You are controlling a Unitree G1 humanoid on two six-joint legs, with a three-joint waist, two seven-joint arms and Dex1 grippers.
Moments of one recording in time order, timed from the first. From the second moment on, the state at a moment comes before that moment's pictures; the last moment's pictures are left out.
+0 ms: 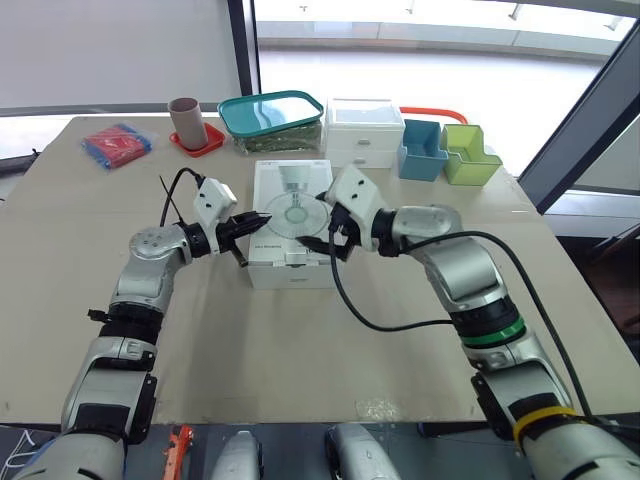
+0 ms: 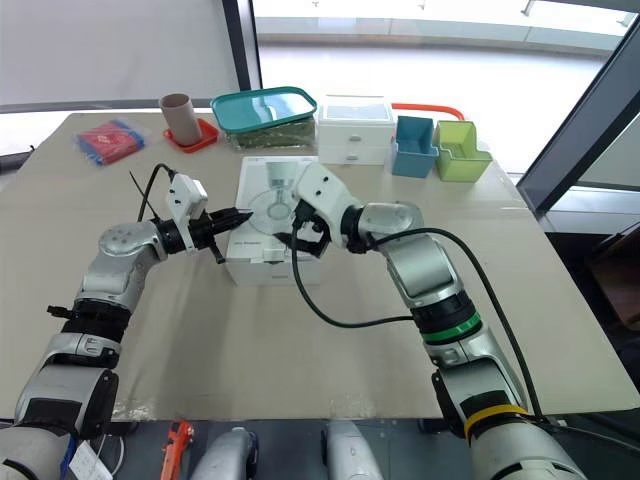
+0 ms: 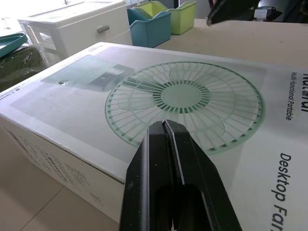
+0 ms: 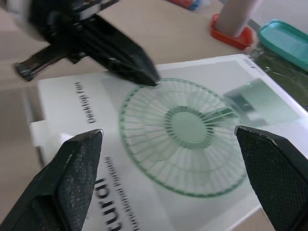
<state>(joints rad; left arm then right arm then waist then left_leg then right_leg) -0.75 0.44 0.00 0.54 -0.24 0.01 -0.99 -0.86 -0.37 0.25 0.05 0.06 0.59 0.74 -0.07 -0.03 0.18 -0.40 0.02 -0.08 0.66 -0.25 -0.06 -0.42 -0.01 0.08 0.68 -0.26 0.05</state>
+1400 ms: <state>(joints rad) -0.73 0.41 0.00 0.53 -0.23 0.00 -0.99 -0.47 -0.60 0.09 -0.33 0.41 0.69 0.94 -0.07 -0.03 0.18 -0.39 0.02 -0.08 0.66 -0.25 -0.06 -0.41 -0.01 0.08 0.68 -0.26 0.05</state>
